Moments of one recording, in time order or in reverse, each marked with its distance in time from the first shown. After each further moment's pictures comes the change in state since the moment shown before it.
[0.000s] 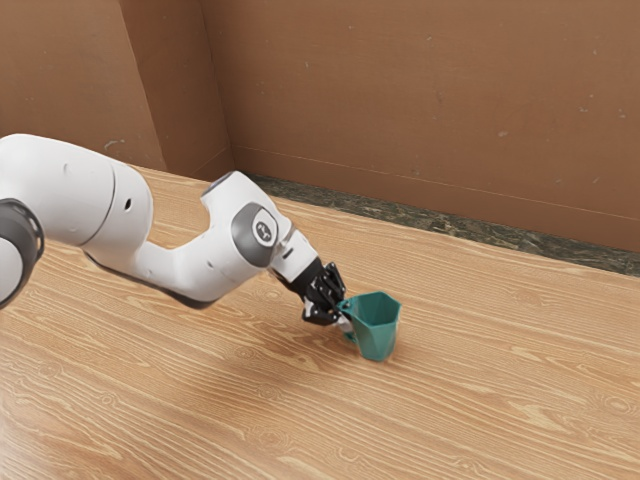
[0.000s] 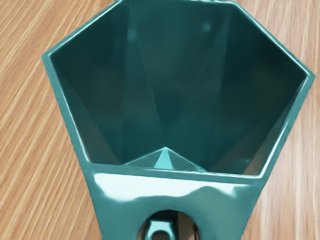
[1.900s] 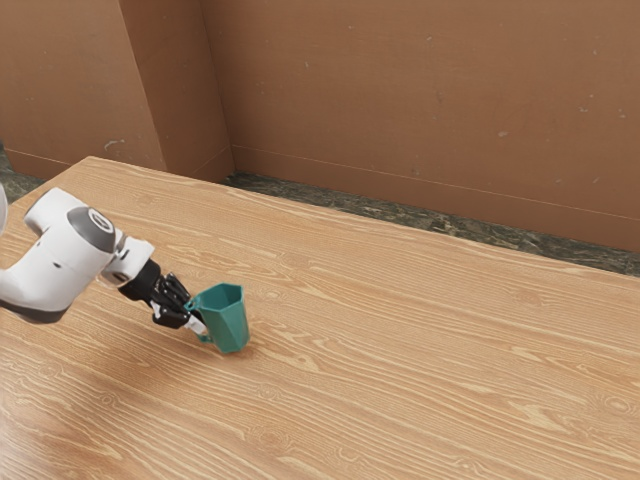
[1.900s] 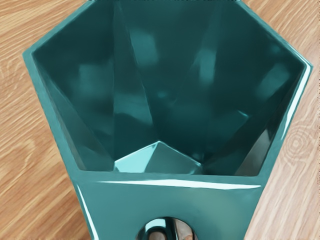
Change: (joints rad) arm 0.217 -0.317 0.254 -0.405 -0.174 -0.172 0.109
